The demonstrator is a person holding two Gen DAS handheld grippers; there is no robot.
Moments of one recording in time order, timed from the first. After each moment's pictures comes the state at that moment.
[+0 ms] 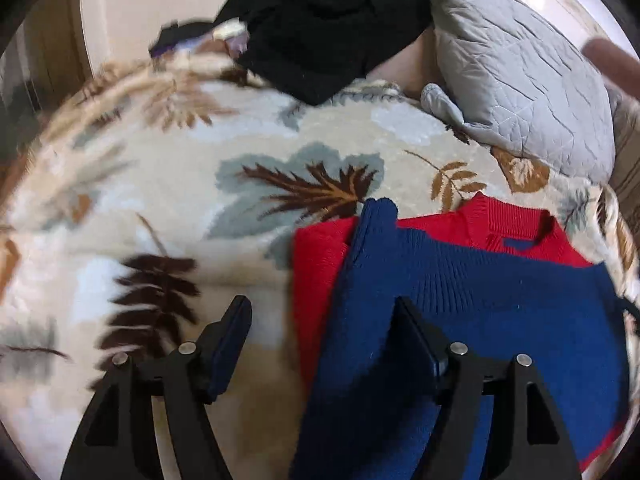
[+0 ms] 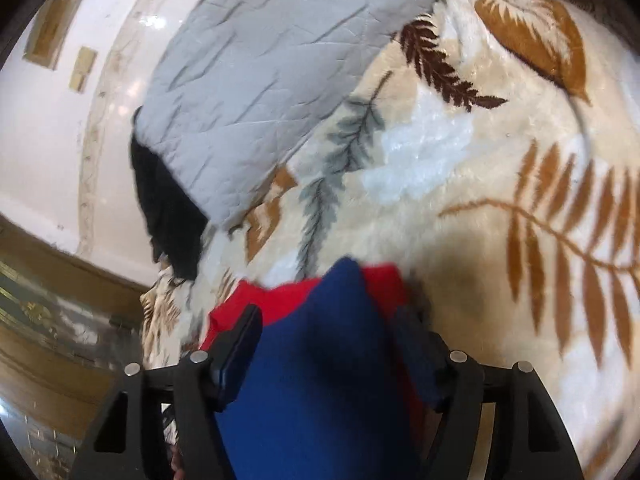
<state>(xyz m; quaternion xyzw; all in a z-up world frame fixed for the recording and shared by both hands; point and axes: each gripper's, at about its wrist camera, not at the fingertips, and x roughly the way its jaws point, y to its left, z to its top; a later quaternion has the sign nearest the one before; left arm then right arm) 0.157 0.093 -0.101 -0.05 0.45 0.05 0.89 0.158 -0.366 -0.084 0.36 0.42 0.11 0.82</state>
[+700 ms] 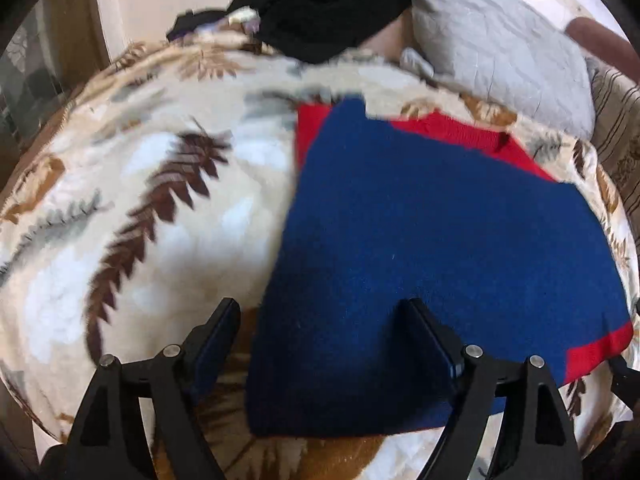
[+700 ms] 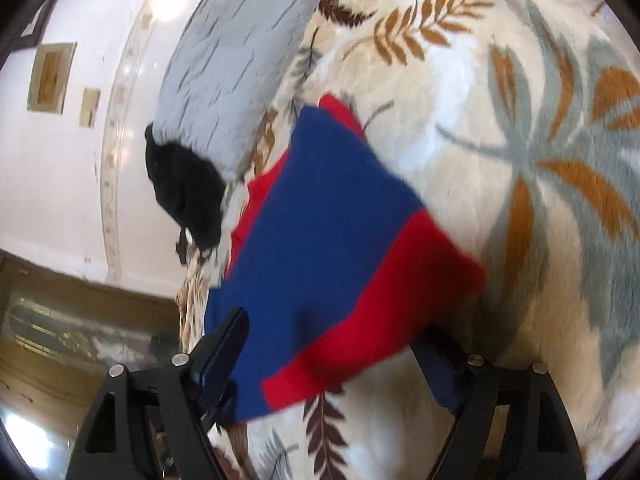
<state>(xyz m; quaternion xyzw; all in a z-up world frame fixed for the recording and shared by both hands) 0.057 0.075 -0.105 -0.05 0.47 0.05 0.88 0.008 -0.338 -0.131 0.49 0.40 0.08 0.77</state>
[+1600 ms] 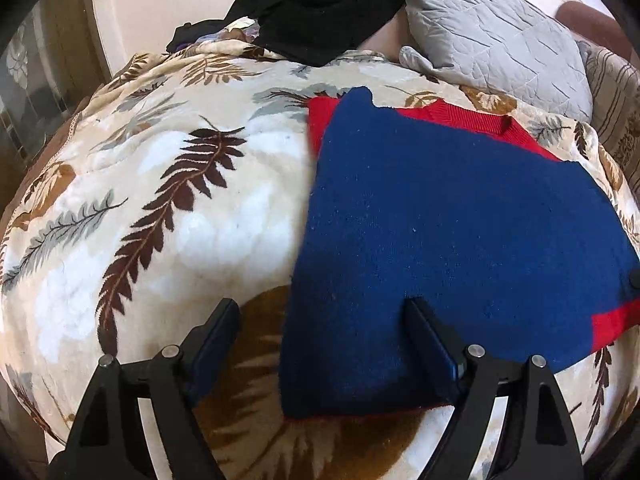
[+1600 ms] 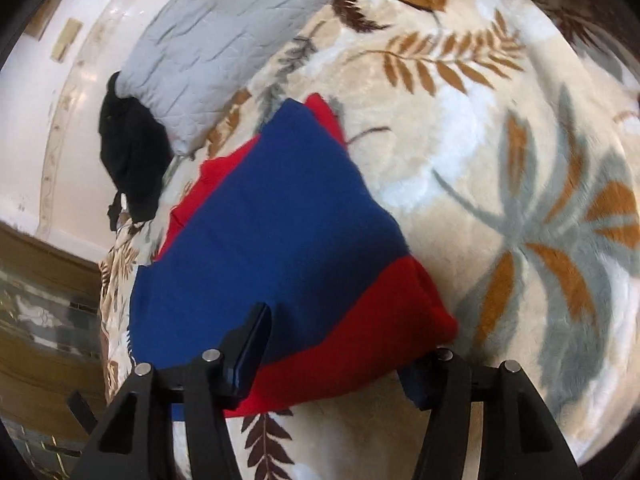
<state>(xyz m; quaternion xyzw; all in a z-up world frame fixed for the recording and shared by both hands) 0.049 0.079 -0.122 -0.02 0.47 0.05 0.88 0.027 -0.329 -0.111 0.34 0.48 0.02 0.81</state>
